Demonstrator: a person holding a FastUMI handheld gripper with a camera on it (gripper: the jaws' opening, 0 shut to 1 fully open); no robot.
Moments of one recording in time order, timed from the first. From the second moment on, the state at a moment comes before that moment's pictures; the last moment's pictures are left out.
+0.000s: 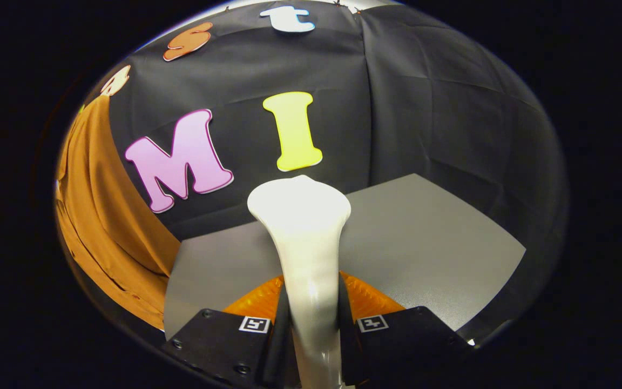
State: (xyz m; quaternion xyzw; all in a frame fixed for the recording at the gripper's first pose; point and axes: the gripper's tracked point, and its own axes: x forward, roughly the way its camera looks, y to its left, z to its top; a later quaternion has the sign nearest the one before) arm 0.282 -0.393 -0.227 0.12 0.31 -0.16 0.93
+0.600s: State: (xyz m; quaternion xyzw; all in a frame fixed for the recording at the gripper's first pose) arm 0.243 -0.291 -0.096 0.09 0.13 -0.11 0.98
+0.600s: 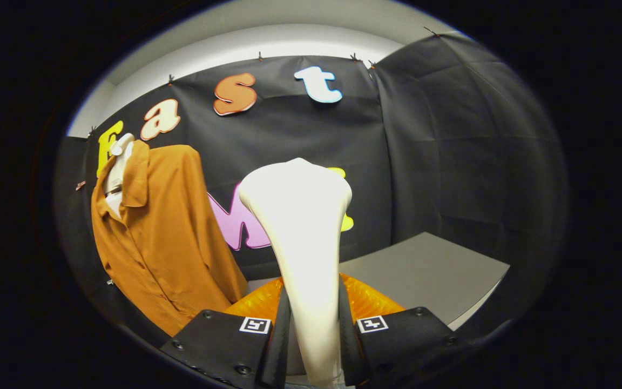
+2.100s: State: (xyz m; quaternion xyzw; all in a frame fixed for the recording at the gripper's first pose) arm 0.312 -0.070 -0.145 0.01 0.21 -0.10 0.97
